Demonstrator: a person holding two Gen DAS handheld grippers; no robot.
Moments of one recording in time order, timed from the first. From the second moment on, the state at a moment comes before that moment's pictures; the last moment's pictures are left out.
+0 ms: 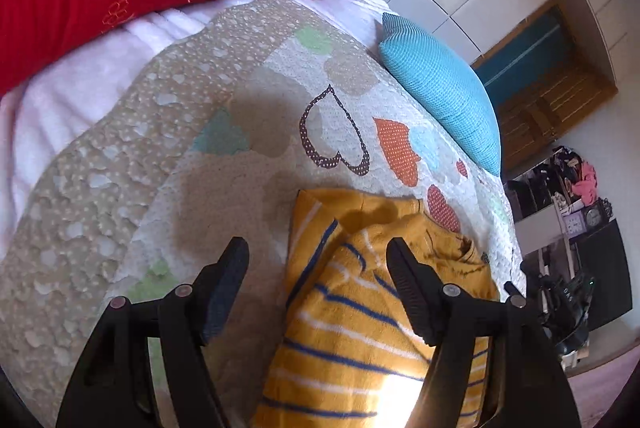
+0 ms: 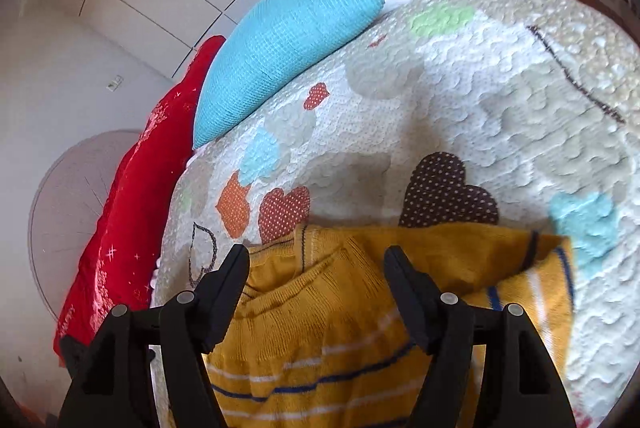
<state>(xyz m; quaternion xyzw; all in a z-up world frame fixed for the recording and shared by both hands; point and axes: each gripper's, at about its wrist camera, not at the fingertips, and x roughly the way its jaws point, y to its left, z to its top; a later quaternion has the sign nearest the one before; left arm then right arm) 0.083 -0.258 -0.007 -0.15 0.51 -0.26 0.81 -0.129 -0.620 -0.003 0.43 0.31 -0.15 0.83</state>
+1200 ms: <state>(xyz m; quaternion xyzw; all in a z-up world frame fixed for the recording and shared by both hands) -0.078 -0.180 -0.080 0.01 0.33 -0.23 0.92 -0.038 -0.360 0.006 0.08 0.45 -0.10 0.88</state>
